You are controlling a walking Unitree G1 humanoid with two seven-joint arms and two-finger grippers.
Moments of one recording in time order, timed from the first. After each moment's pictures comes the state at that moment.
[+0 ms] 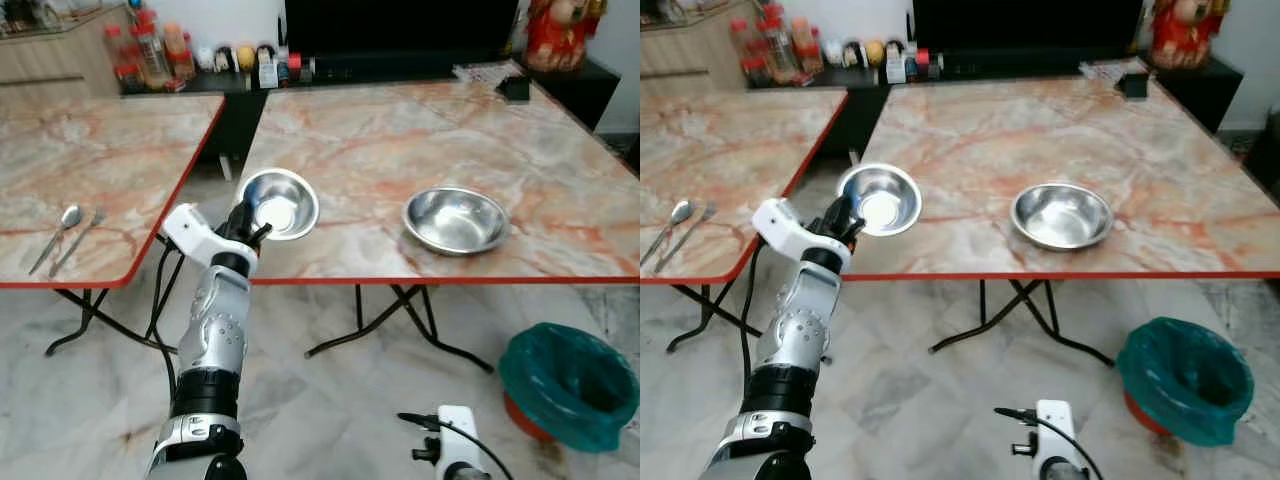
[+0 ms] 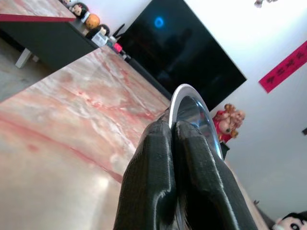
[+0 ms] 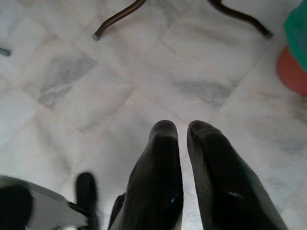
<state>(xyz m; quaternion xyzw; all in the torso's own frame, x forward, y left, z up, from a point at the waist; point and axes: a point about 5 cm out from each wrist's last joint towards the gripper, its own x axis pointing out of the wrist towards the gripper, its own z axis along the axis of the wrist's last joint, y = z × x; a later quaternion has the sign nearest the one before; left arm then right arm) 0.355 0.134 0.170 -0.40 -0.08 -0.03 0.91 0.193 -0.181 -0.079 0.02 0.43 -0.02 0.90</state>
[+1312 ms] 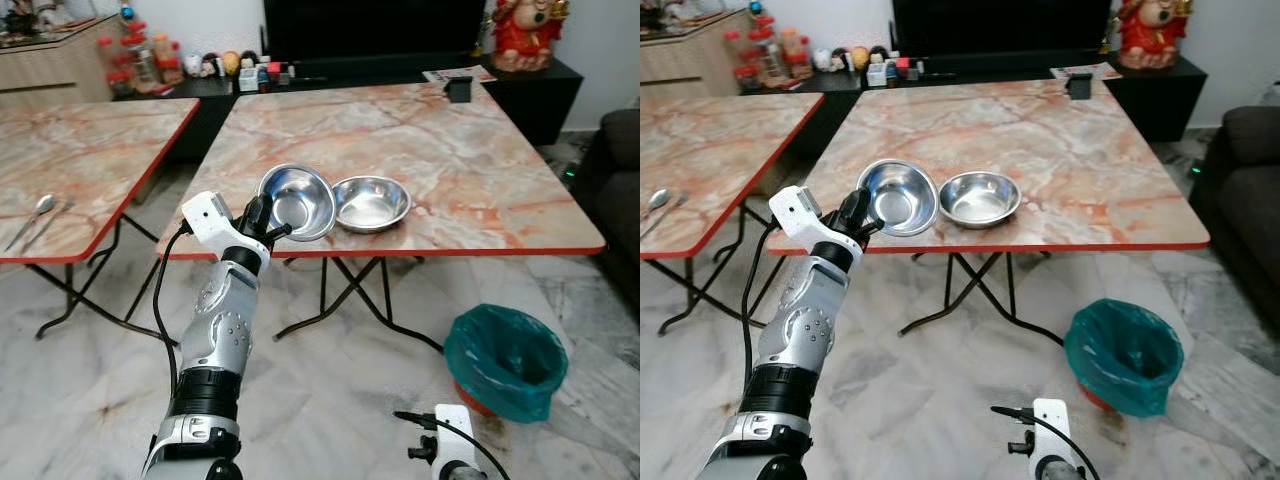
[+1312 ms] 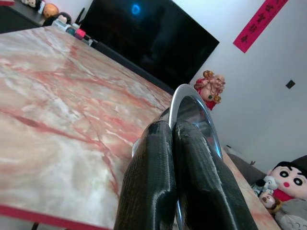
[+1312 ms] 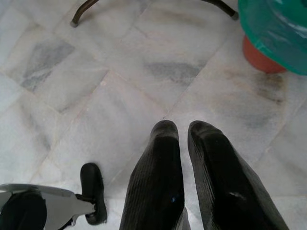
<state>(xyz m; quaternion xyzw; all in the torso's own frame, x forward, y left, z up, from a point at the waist) 0.353 0.118 0.176 -0.33 -0.08 -0.09 0.94 0.191 -0.176 -0.081 0.02 0.43 -0.02 0.90</state>
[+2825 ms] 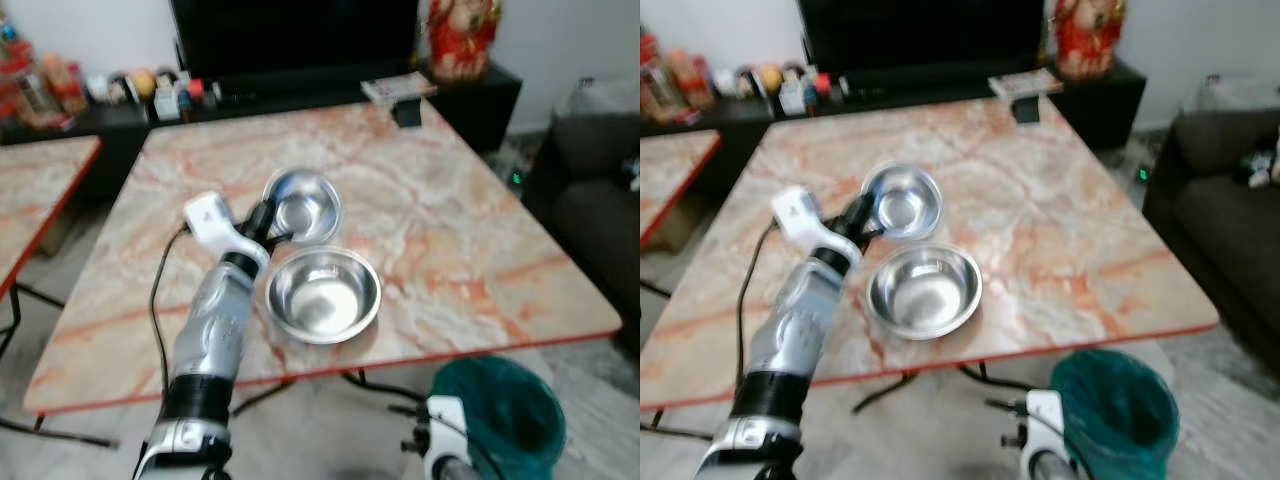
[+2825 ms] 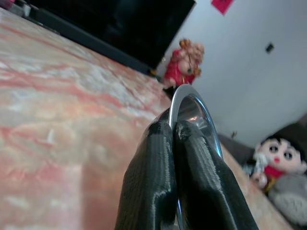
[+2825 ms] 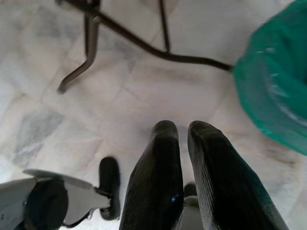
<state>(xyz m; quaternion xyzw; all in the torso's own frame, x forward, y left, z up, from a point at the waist) 0.344 0.115 0.168 -0.31 -0.06 -0.14 0.94 0.196 -0.166 -0.079 0.03 0.43 -0.01 0.90</state>
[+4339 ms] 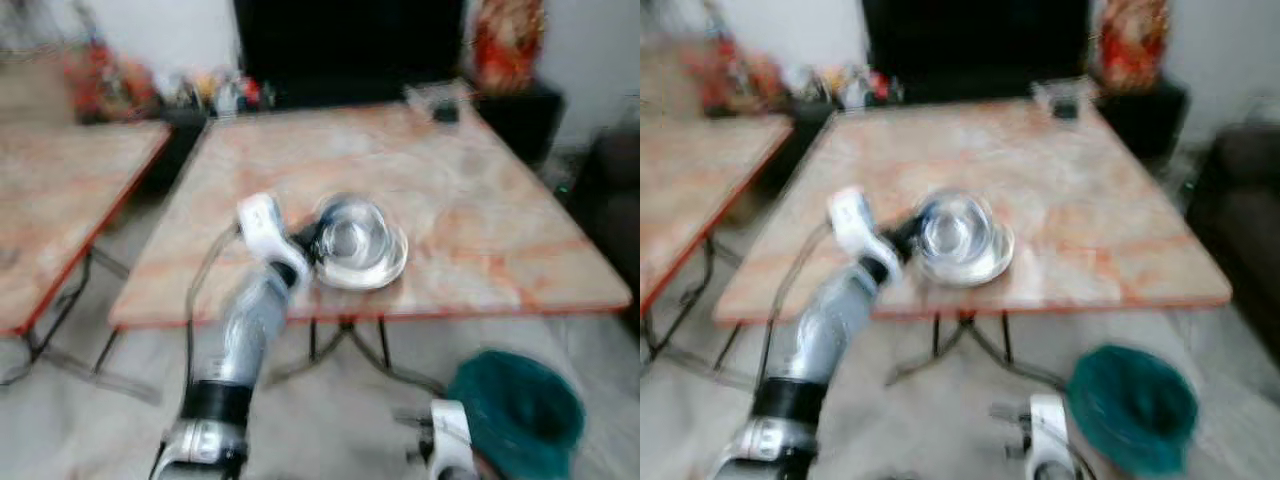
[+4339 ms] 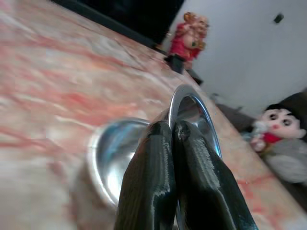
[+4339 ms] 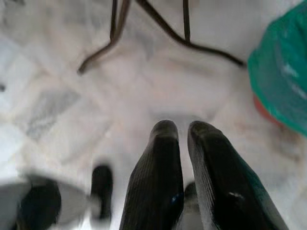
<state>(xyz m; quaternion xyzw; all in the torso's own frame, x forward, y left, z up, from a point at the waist) 0.341 0.079 0.168 -0.28 0.03 -0.17 0.94 0.197 -0.173 -0.077 0.01 0.42 -0.01 0.91</state>
